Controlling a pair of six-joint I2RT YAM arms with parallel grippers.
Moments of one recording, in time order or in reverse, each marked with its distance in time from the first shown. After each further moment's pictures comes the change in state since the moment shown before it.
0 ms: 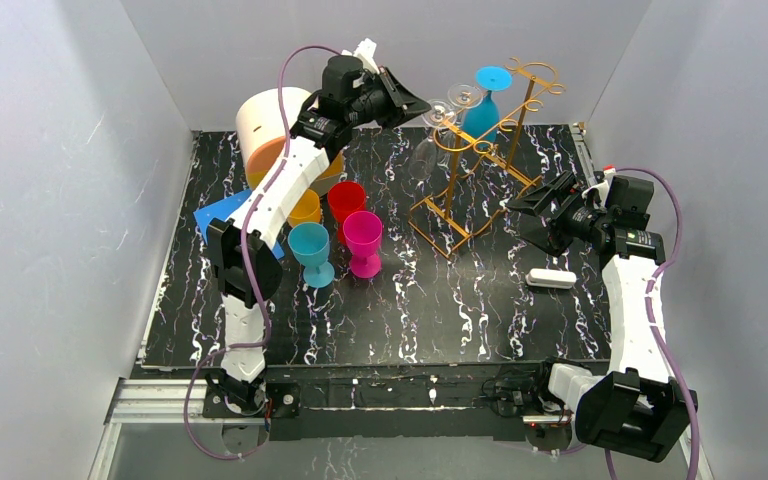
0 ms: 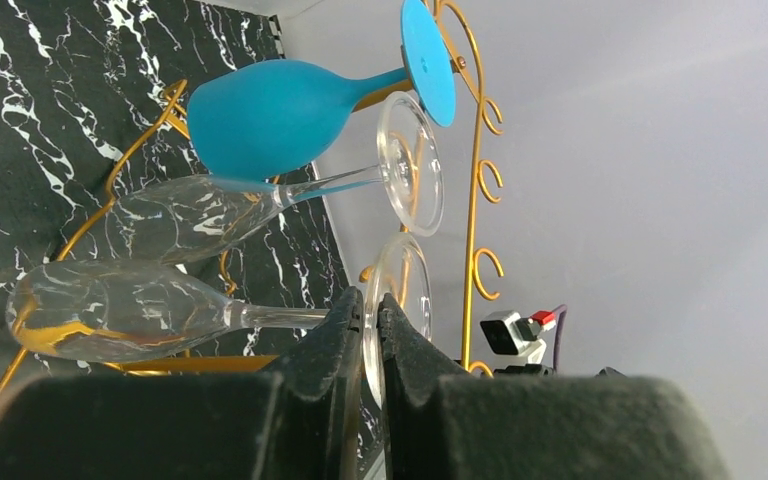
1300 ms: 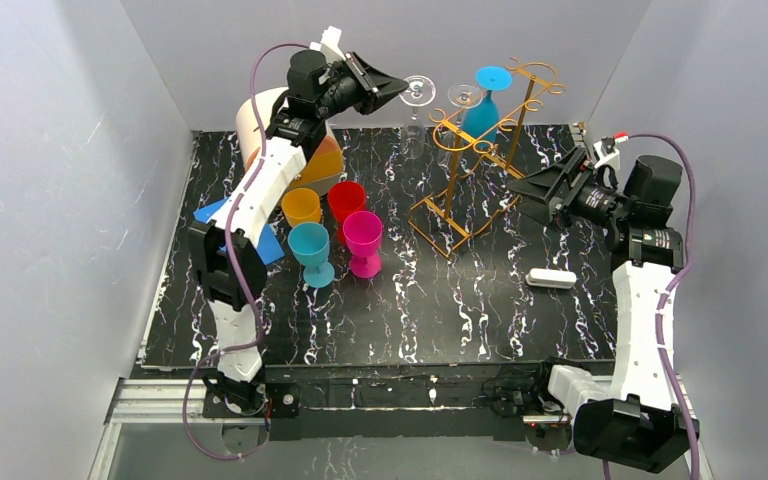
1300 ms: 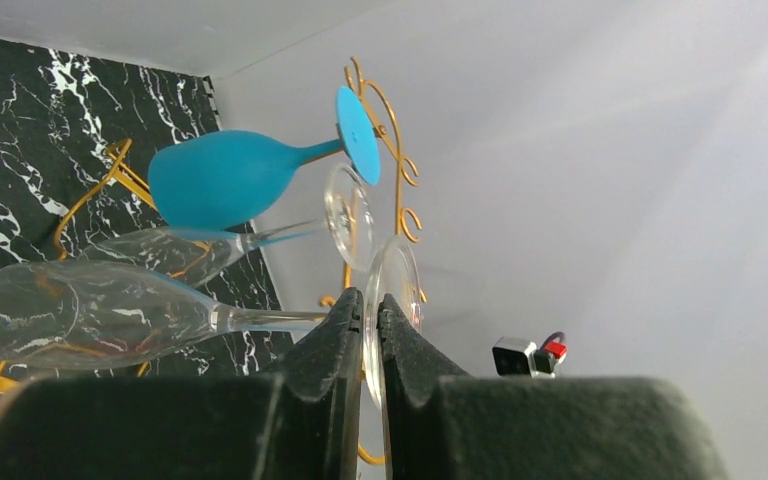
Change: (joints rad) left arm 0.116 -0.054 -0.118 0.244 0.106 -0.169; right arm 0.004 -0.051 0.159 0.052 -0.213 0.004
